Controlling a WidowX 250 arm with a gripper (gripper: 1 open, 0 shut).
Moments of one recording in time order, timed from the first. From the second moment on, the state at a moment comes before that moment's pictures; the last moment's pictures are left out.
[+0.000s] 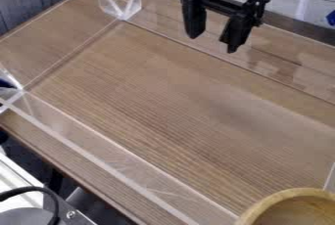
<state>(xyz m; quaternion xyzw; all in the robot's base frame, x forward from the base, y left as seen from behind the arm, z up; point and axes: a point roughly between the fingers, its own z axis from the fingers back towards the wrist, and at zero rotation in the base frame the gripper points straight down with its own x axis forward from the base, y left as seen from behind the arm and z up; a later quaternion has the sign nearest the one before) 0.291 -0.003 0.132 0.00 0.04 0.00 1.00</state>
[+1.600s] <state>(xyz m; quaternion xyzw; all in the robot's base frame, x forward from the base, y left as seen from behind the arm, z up) 0.290 -0.011 0.030 -0.03 0.07 -0.03 1.00</state>
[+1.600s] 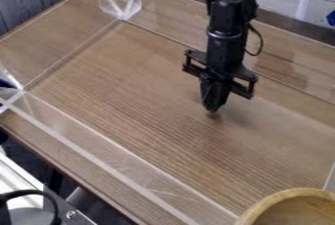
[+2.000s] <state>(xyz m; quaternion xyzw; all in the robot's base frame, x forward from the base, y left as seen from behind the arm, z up) 0.290 -0.012 0.030 -0.03 0.07 -0.03 1.00</state>
